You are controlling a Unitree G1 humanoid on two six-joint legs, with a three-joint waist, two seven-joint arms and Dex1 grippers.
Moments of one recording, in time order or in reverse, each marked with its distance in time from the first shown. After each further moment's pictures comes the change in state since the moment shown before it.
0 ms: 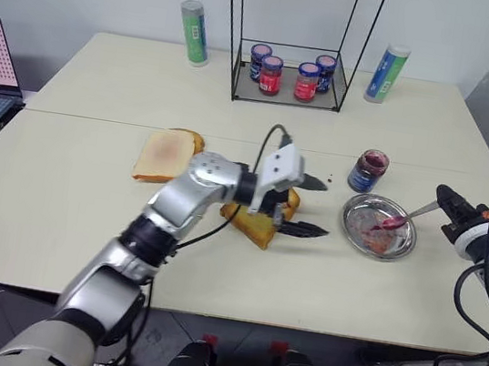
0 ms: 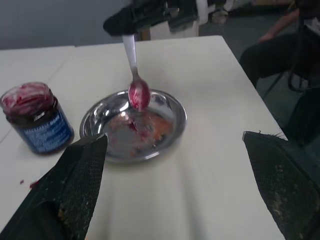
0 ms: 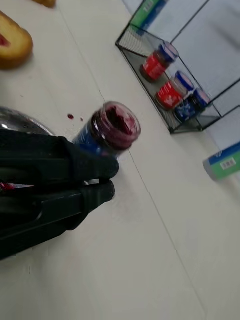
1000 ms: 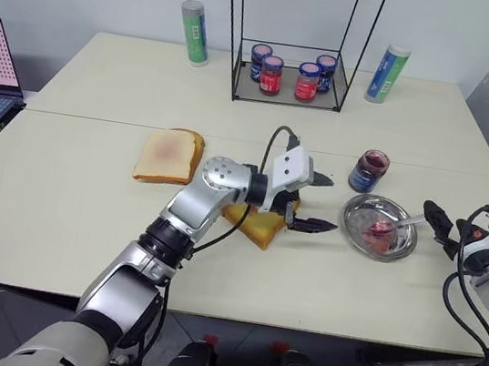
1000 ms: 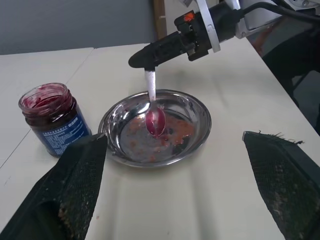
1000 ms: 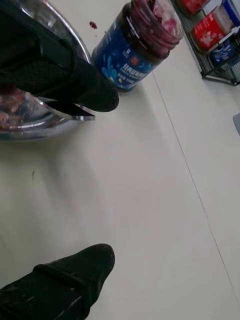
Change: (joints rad) left arm 0.034 -0.024 0.045 0.029 0.065 -0.047 0.040; right arm 0.040 -0.059 0.083 0.231 -0.395 -0.216 0.331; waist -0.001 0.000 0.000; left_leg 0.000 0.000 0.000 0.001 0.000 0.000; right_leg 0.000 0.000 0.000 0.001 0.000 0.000
